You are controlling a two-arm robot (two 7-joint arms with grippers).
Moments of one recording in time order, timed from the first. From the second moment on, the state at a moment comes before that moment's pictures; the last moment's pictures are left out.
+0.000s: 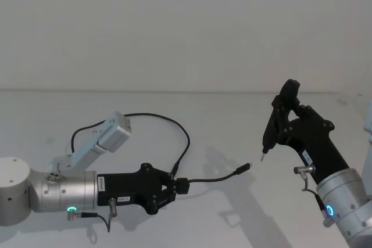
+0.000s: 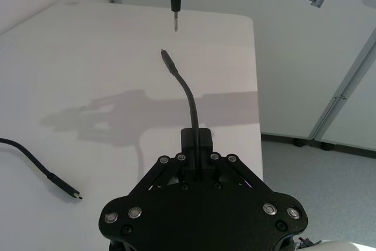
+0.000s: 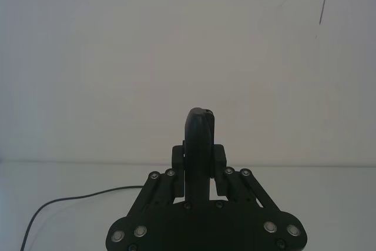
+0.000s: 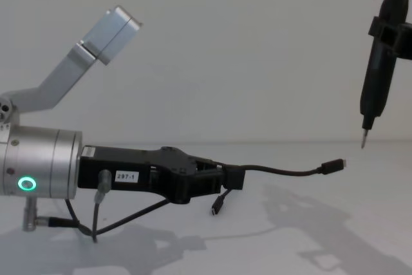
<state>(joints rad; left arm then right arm) -0.58 0.46 0.65 -1.27 -0.56 0.07 -1.00 0.02 0.24 -0.19 -1.86 0.37 0.05 0.06</state>
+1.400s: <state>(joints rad) -0.58 0.46 0.65 -1.28 -0.56 0.07 -0.99 0.05 0.18 -0.21 -1.77 0.32 0.01 0.09</state>
